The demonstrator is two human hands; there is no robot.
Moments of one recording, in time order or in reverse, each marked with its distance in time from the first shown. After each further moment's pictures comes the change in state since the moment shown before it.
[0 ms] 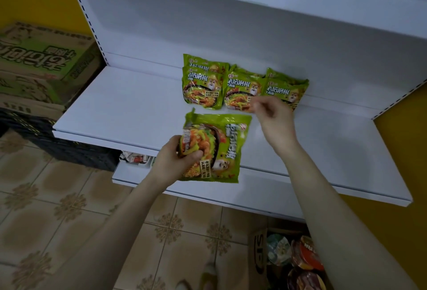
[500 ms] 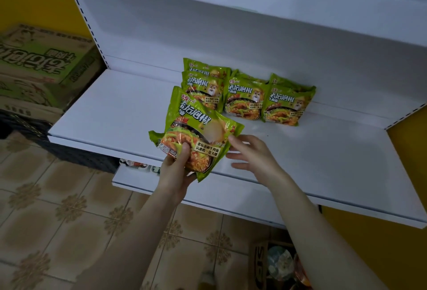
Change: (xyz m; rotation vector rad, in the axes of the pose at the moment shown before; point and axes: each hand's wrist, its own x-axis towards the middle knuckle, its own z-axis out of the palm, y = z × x) left_hand 0.029 -0.003 0.045 -0.863 0.219 -0.365; right_hand -0.002 0.050 0.019 0.310 -0.364 0.617
